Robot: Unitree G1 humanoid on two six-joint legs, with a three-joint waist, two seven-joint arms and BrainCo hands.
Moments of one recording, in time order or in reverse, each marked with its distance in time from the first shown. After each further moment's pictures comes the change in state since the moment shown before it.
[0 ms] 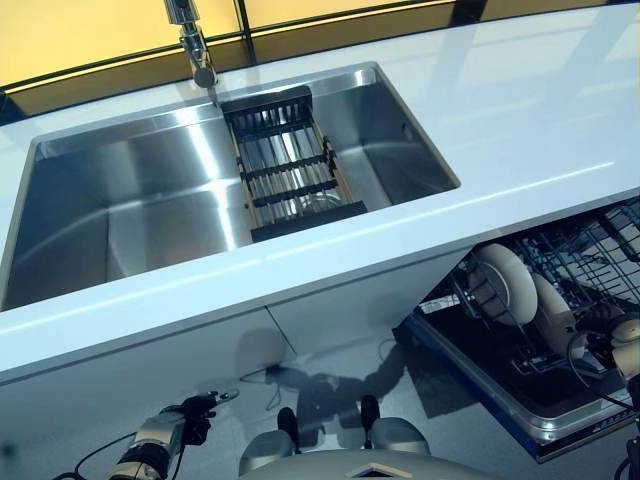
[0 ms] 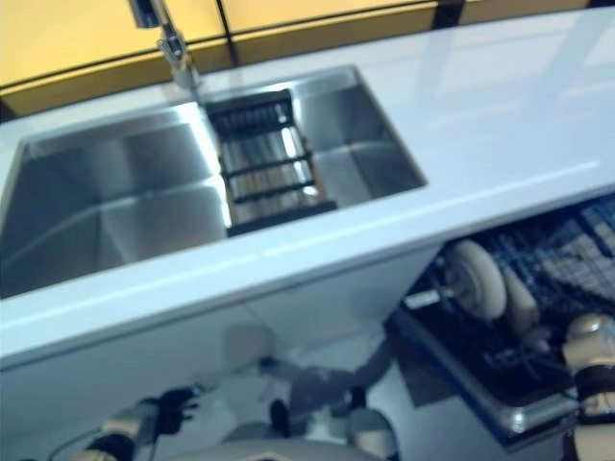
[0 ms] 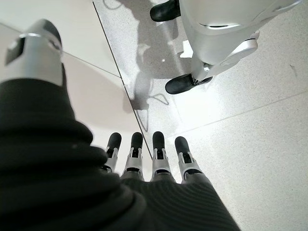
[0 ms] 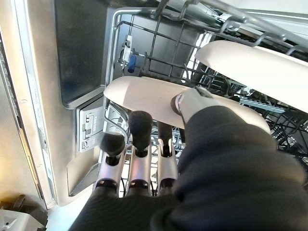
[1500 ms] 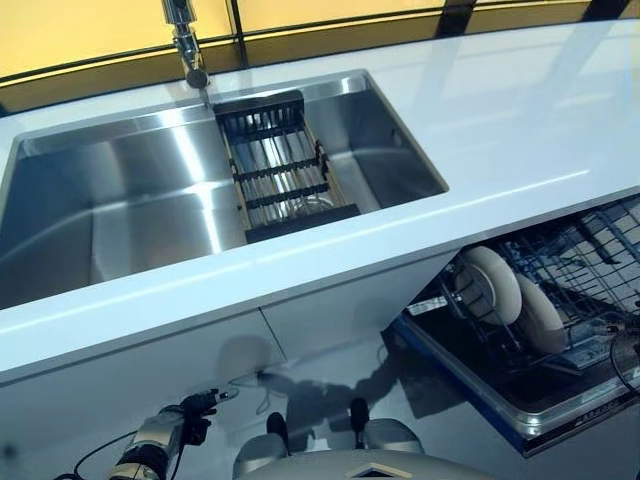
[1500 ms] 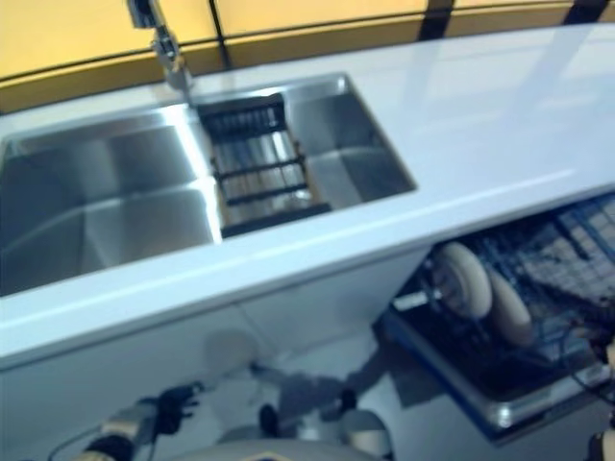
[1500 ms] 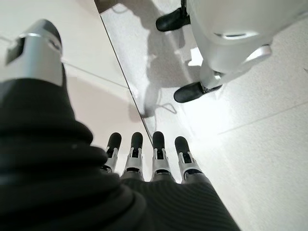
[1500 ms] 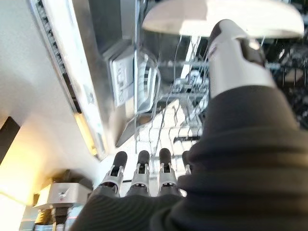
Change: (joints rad) left arm 0.009 0.002 -0.004 0.017 -0.001 -0.041 -0.015; right arm 0.054 -0.088 -0.186 0.006 0.066 0.035 -0.032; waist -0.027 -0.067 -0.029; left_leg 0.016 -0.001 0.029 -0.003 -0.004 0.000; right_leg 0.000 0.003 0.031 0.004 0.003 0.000
